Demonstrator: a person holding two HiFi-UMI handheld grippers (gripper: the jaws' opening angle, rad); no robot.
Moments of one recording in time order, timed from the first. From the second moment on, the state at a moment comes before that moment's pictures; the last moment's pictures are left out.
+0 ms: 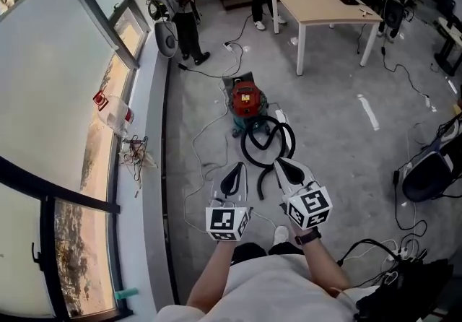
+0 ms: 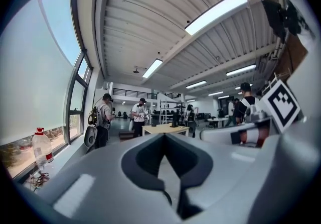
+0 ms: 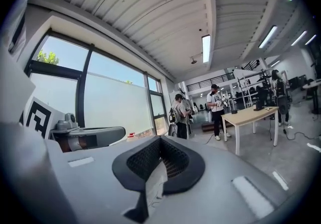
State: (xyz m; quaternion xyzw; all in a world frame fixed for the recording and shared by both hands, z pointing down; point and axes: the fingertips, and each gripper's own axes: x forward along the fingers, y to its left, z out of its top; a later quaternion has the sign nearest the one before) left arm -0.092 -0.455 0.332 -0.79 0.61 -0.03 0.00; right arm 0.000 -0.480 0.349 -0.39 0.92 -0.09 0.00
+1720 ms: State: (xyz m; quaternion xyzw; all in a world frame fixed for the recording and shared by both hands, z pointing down) left arm -0.217 -0.709 0.507 -0.79 0.58 -0.07 -0.18; right arm -0.109 -0.701 0.524 -0.40 0.88 -0.23 -0.14
